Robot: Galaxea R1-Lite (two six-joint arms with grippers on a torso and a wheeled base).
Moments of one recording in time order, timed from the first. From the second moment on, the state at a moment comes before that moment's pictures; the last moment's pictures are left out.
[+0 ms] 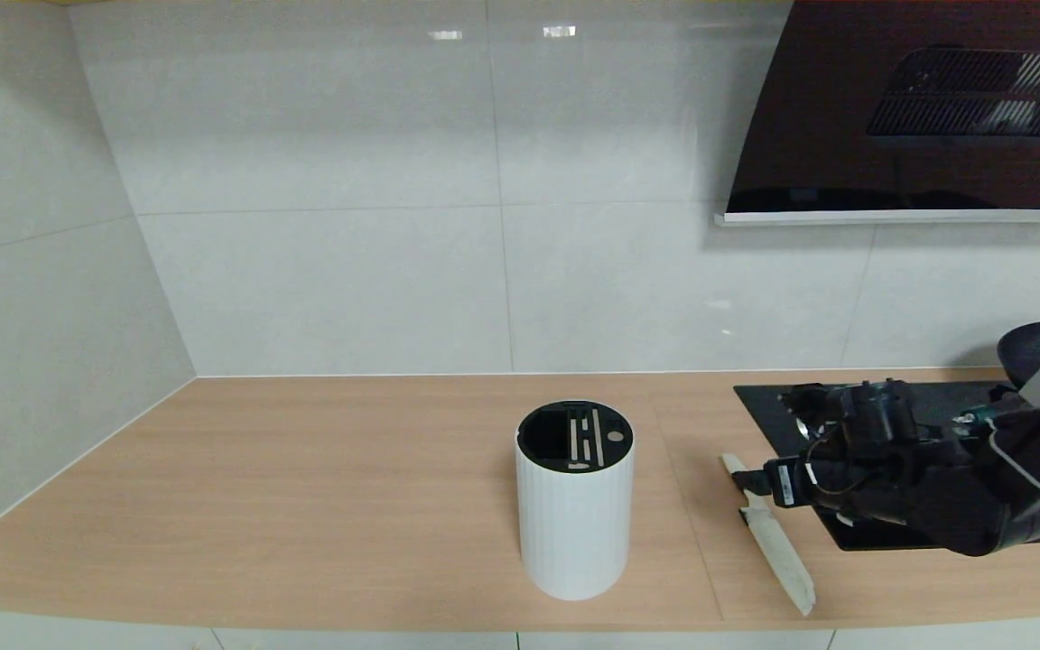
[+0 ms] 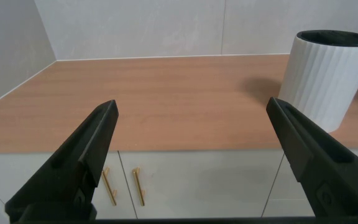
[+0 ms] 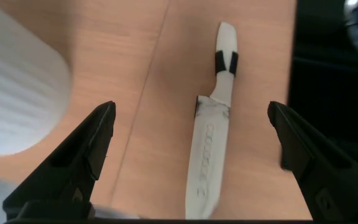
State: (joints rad) left arm 0.00 0.00 0.00 0.00 0.00 0.02; right arm 0.21 2.12 -0.74 -0.71 0.02 0.04
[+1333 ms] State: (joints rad) left arm 0.00 0.00 0.00 0.00 0.00 0.02; right arm 0.17 2.46 -0.92 -0.72 -0.04 0.02
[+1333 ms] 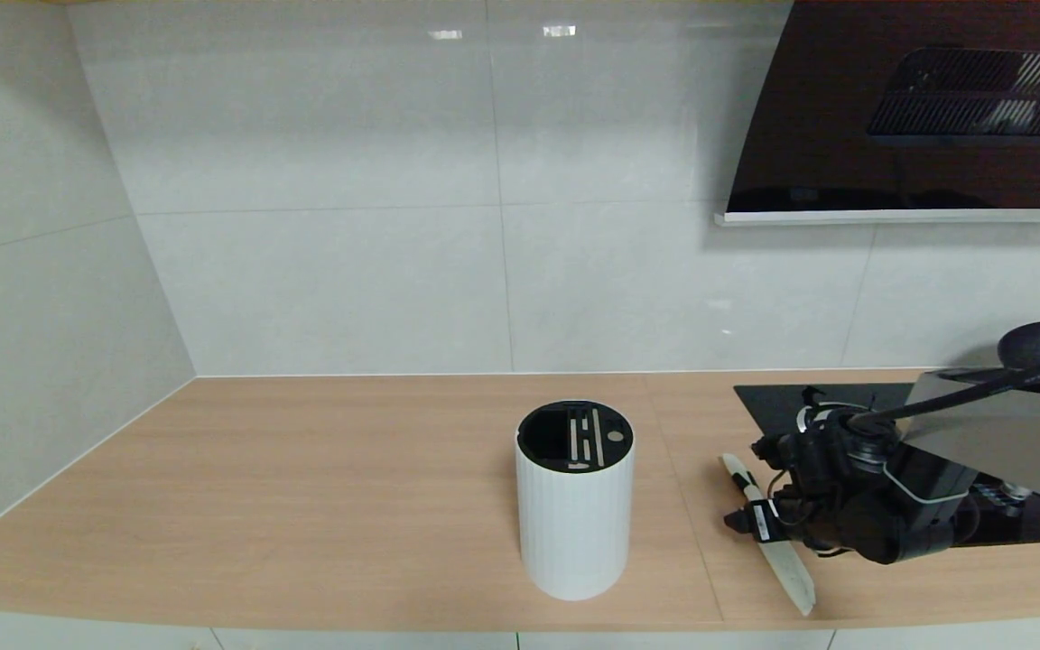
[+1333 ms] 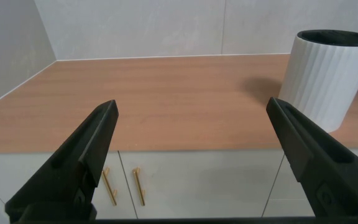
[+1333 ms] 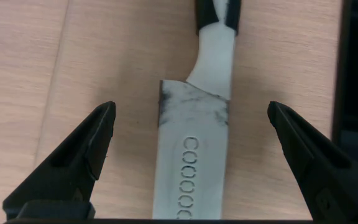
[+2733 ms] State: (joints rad) left arm 0.00 0.00 -0.03 -0.05 0.00 -0.03; right arm 0.18 2.32 -0.82 -0.76 -0.06 -0.01
